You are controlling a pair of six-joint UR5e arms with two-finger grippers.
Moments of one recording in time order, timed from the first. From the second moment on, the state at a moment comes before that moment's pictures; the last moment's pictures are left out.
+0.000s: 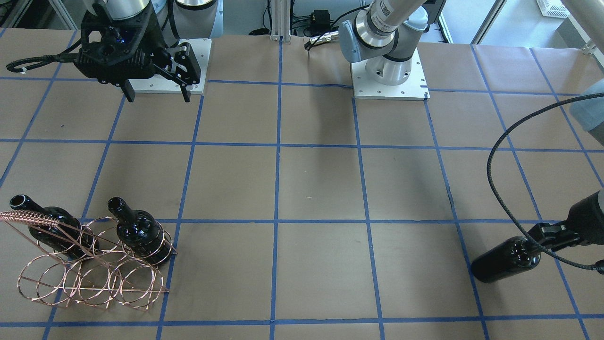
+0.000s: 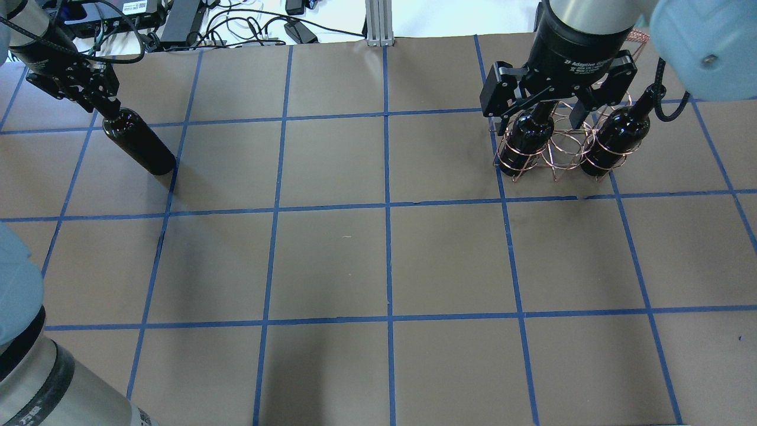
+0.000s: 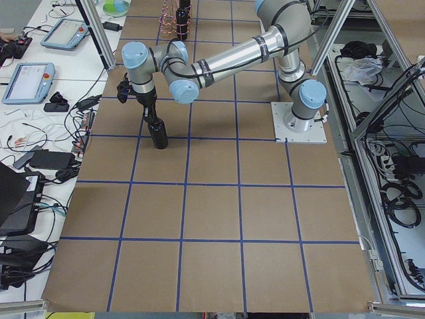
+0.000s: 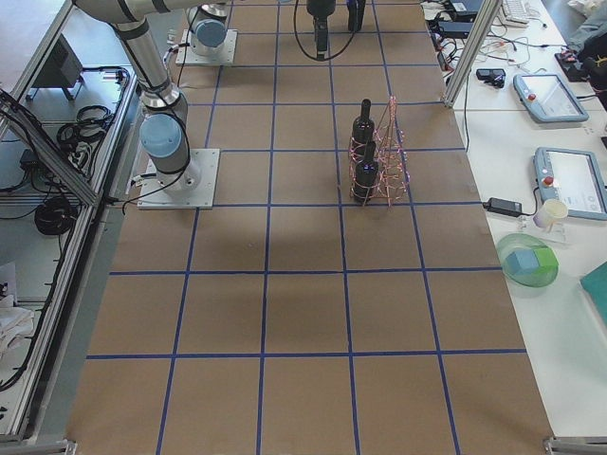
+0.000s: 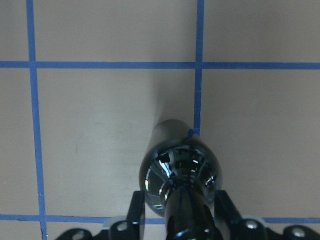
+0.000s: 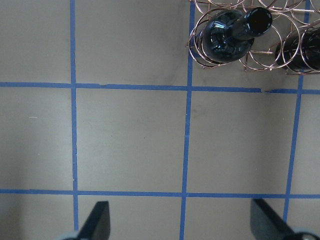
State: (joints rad) left arm -1.17 -2.04 -1.28 -1.38 1.57 0.38; right arm 1.67 -1.58 1.48 -1.49 -1.58 0.06
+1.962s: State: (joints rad) left arm -1.57 -1.80 -1.45 -1.43 1.56 -0.08; right arm 1.67 -1.58 1.48 -1.48 -1.59 0.07
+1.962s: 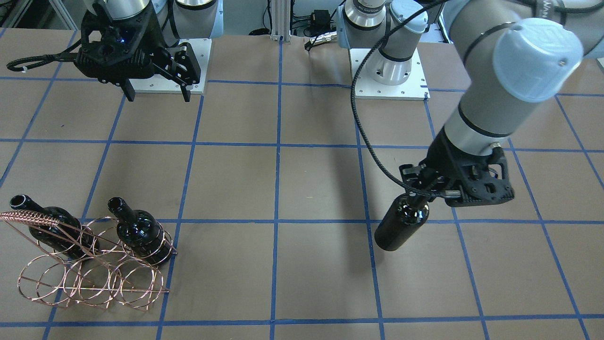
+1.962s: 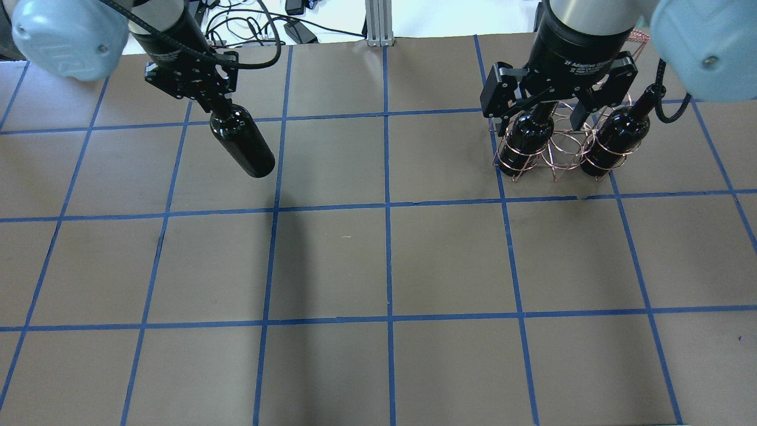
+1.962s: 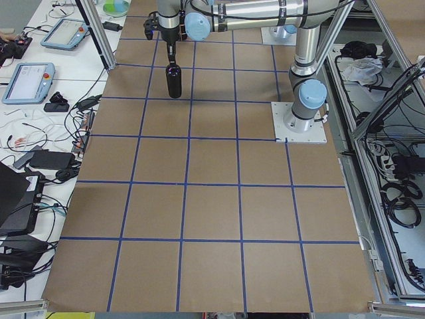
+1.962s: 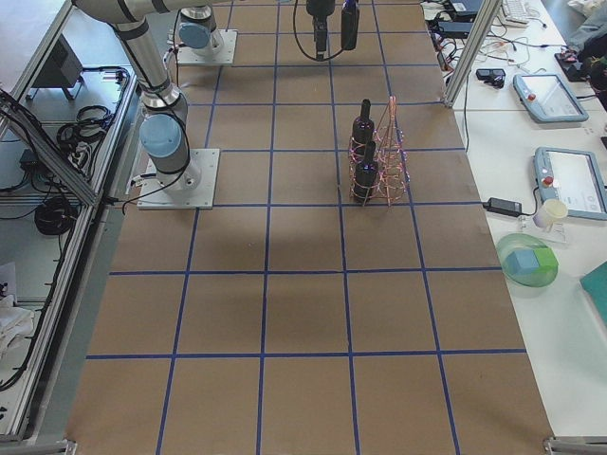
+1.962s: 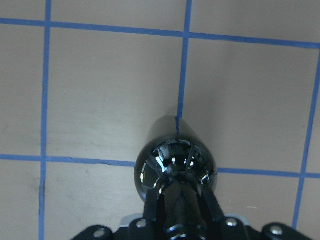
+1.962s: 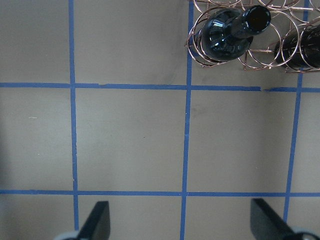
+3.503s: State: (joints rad) left arm -1.89 -1.74 -1.64 -1.42 1.52 -0.40; right arm 1.67 -1.58 1.48 -1.48 -1.59 0.07
